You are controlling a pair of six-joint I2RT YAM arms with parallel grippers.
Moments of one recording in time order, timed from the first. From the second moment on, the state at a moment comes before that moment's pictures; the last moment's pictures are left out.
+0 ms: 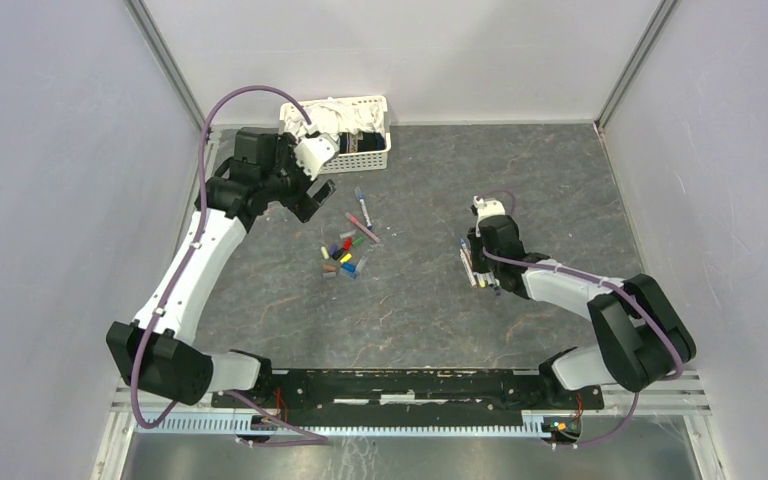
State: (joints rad) left arm -0.27 1.32 1.35 -0.70 0.22 0.61; right arm 0.46 1.42 0.58 0.08 0.19 0.20
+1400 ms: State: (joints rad) left arm -0.26 1.31 1.33 -0.72 0.24 0.54; right arm 0.74 1.97 1.37 0.05 0.12 0.22
